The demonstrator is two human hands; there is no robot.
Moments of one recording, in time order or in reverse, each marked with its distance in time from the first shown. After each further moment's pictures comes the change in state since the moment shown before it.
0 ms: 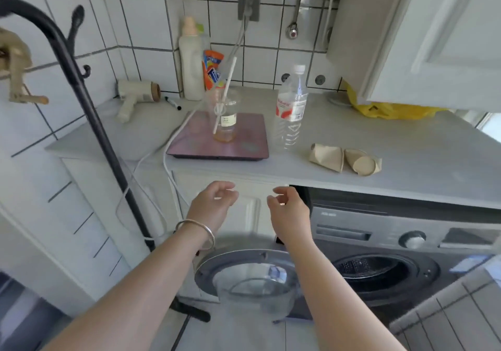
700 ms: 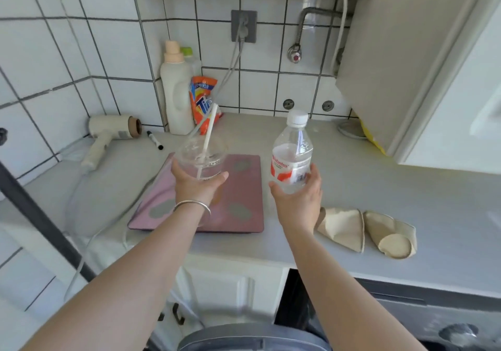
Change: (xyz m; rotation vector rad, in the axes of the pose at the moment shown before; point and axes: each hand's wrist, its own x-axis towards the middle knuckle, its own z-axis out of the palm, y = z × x) left_hand 0.225 0.056 0.018 -0.172 0.387 -0.033; right_hand 0.207 -0.048 0.010 0.023 0.359 -0.144
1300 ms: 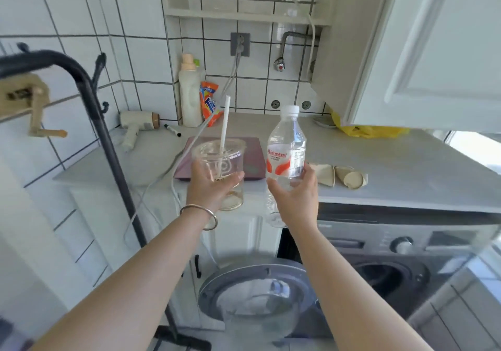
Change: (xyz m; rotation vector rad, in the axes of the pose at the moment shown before) left_hand -0.165 -0.001 -0.128 -0.040 -0.249 0.240; right_hand -0.190 -0.042 -0.094 0.034 -0.066 -0.024
